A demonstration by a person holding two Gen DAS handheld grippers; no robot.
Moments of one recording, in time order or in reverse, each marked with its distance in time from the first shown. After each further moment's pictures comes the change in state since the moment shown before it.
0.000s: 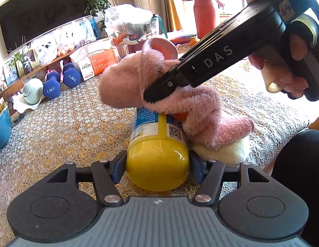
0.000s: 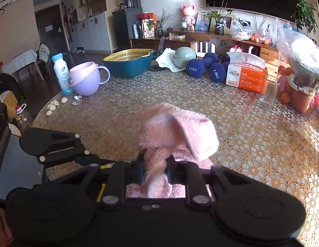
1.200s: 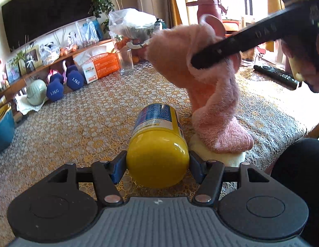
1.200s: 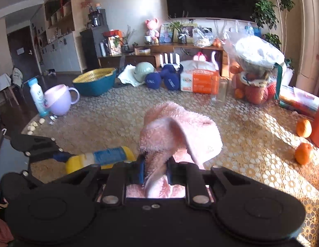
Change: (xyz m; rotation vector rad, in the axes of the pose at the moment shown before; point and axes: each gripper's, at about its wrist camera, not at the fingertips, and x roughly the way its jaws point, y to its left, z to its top) left arm -0.012 -0.006 0.007 0.012 -0.014 0.025; right arm -0.066 -0.023 -0.015 0.106 -0.107 -0.127
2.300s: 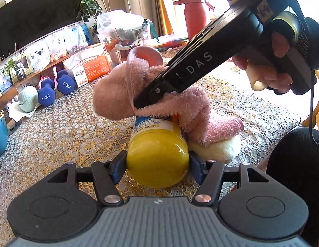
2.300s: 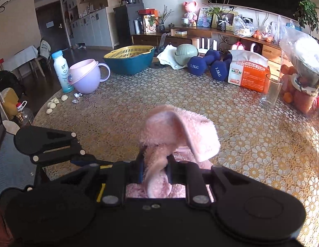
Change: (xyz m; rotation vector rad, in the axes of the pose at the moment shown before) left arm 0.004 0.003 -0.005 0.024 -0.004 -0.056; right arm 0.069 0.033 0.014 -0.120 0.138 0.133
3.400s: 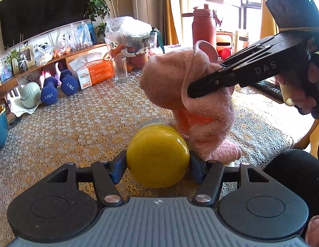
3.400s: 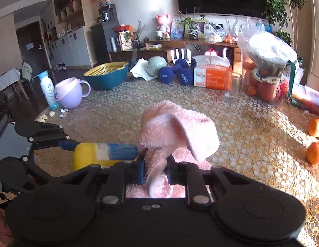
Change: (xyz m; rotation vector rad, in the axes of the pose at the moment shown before) left arm -0.014 0.010 0.017 -0.081 -0.038 -0.023; right arm -0.063 -0.016 -0.029 0.092 -0.107 -0.080
